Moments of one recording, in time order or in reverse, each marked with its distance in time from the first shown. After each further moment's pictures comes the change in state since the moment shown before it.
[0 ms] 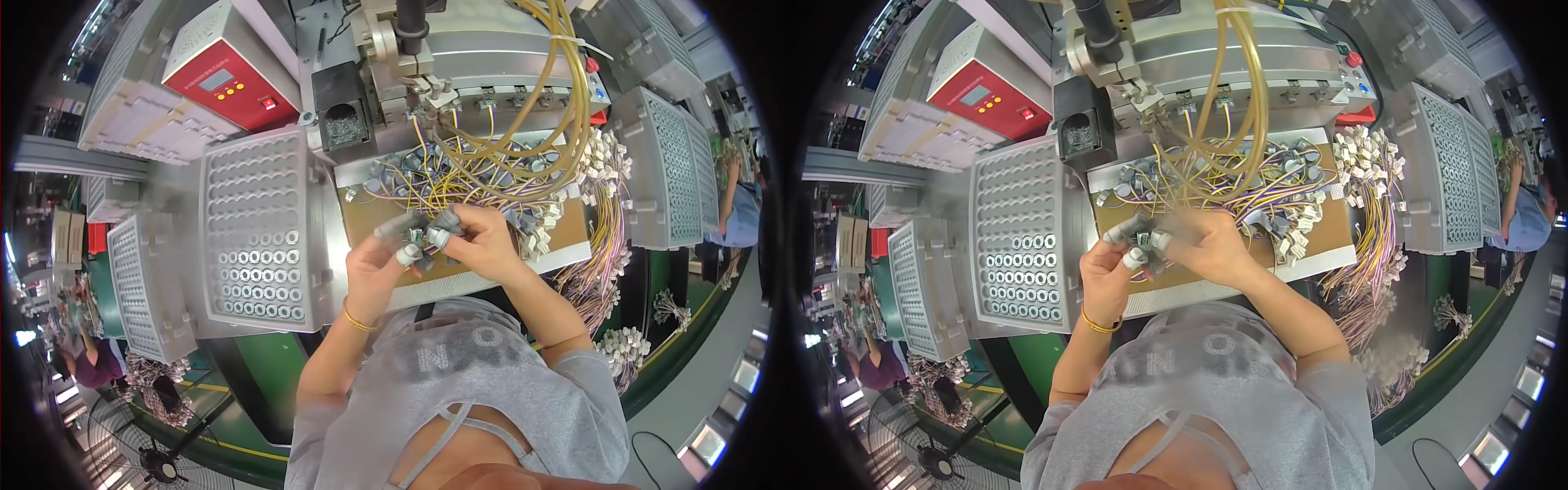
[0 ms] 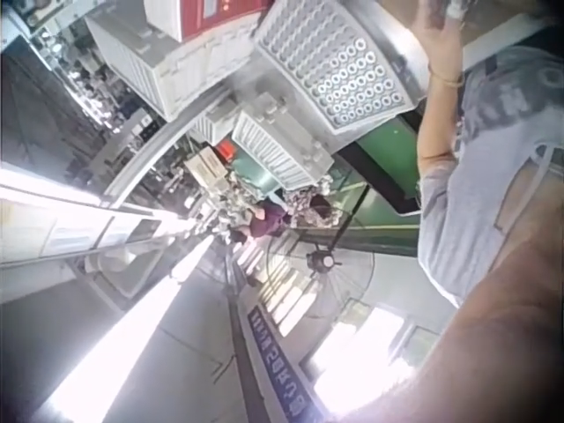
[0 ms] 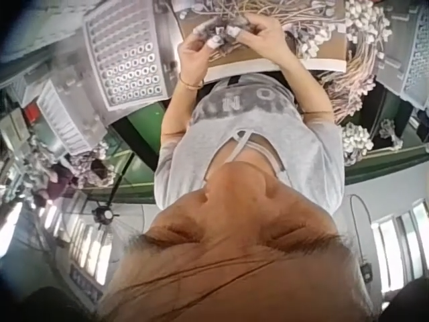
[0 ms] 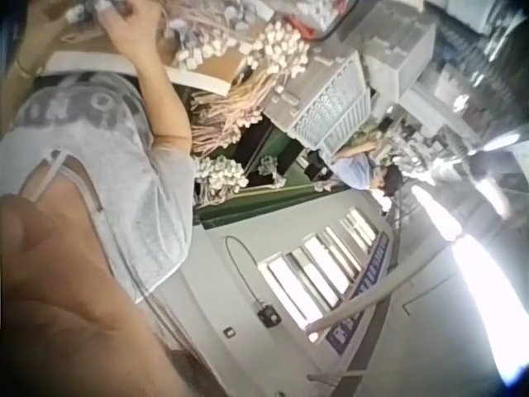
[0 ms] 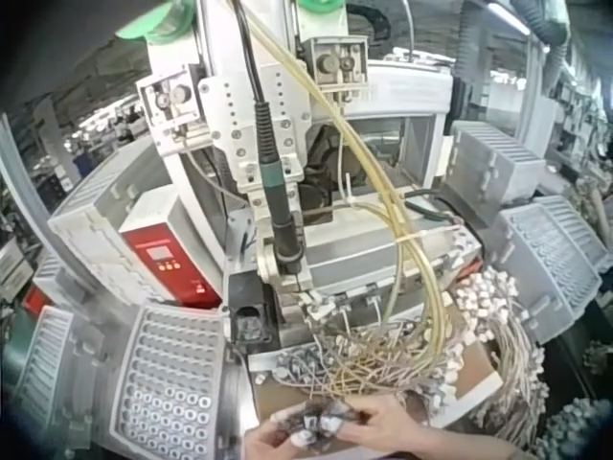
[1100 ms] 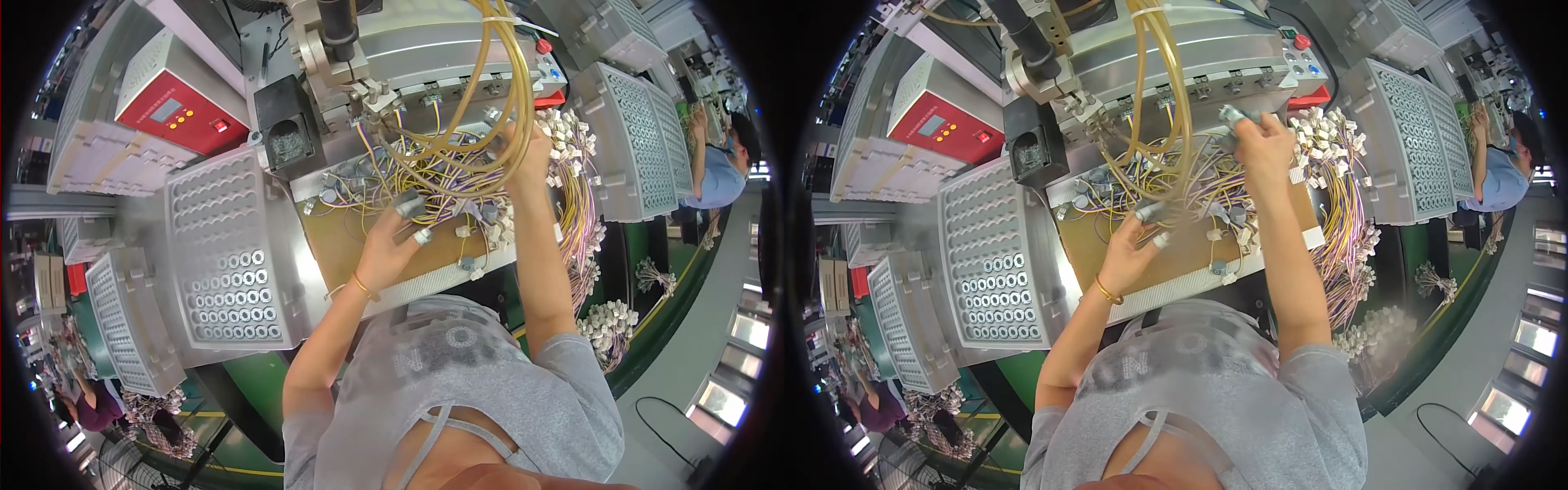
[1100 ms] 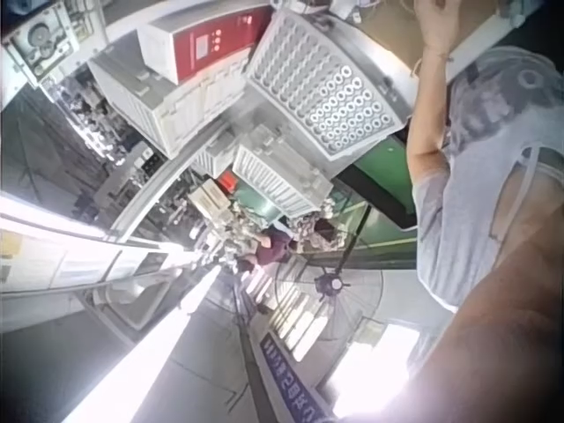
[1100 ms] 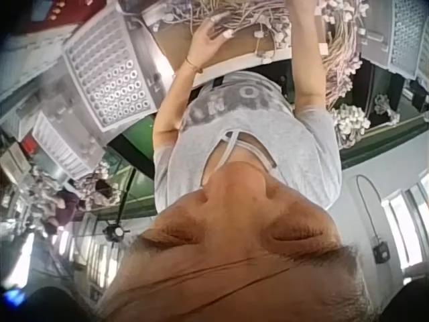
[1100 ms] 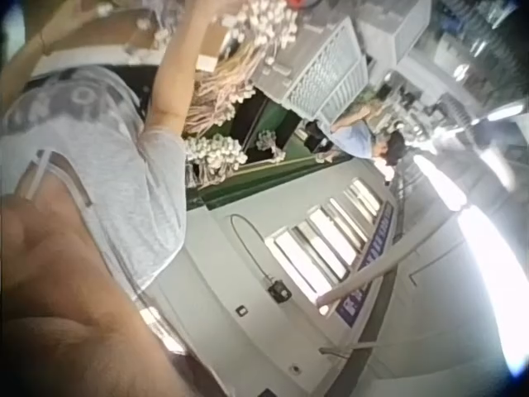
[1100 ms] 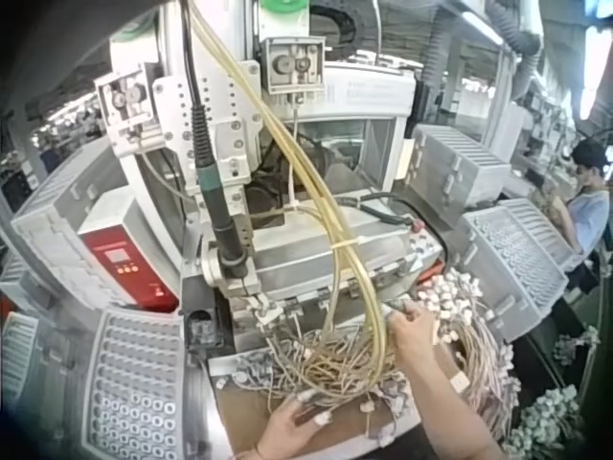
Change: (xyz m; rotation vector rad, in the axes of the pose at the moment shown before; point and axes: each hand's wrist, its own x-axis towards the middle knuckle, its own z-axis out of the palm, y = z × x) left_hand 0.045 -0.073 0.010 0.534 -0.263 0.138; right_hand 0.037 0.011 -0.112 0.086 0.792 -0.132
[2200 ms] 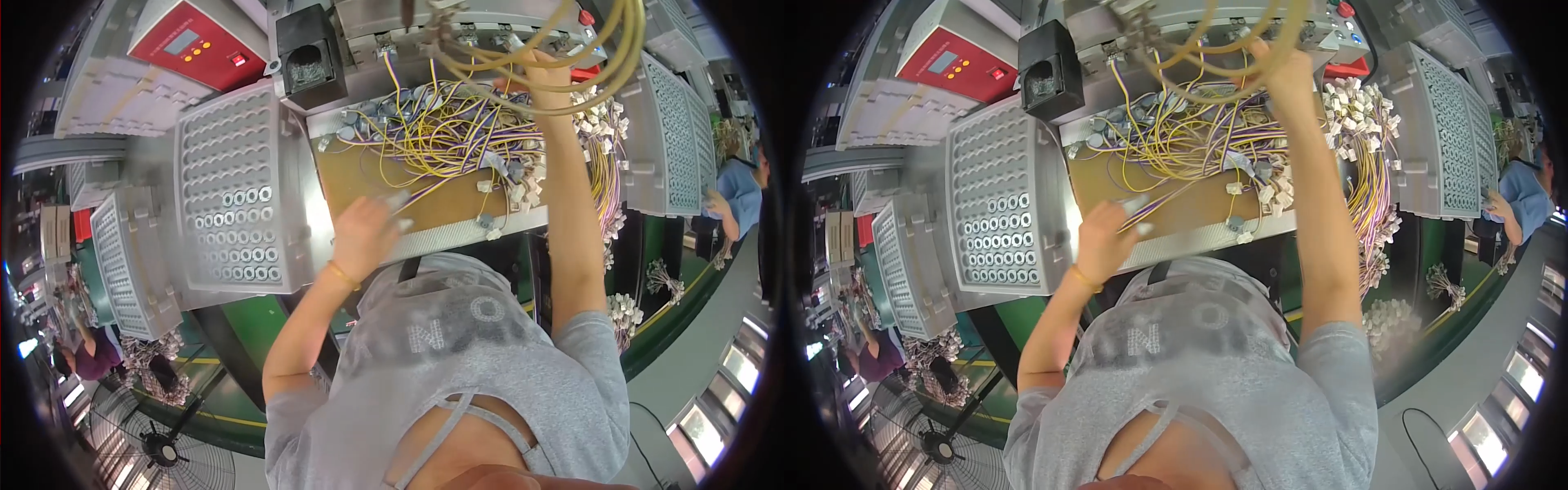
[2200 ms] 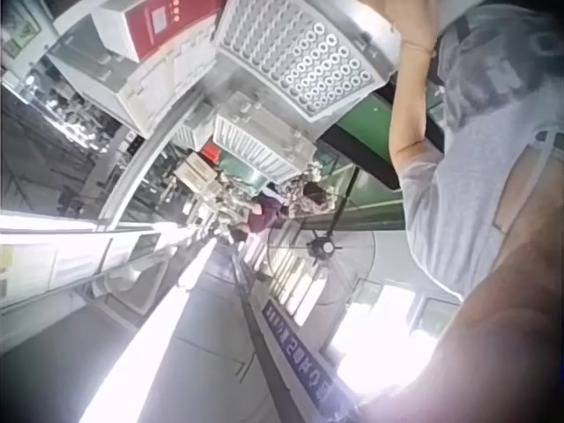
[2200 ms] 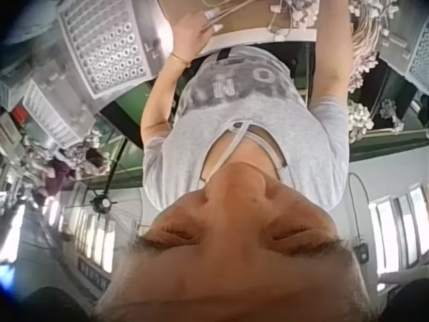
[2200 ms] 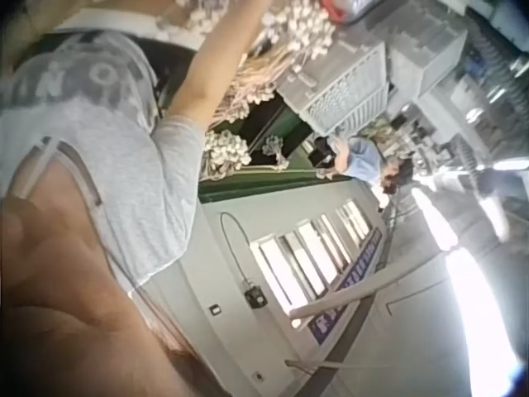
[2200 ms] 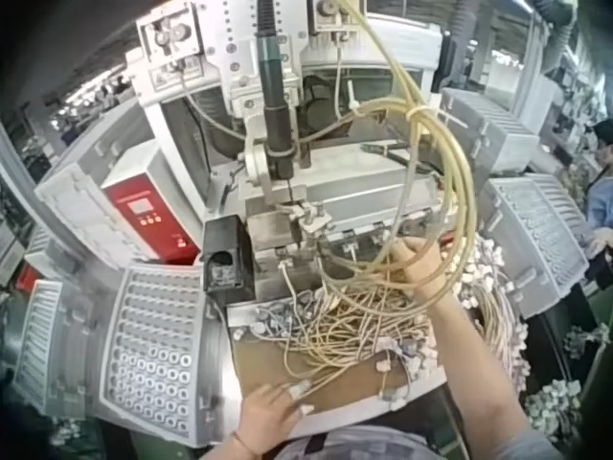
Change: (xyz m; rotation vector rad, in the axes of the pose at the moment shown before) left_hand -0.061 0.020 -0.034 0.727 0.082 0.155; right_hand 0.036 0.001 0.015 -0.104 -0.227 -0.012
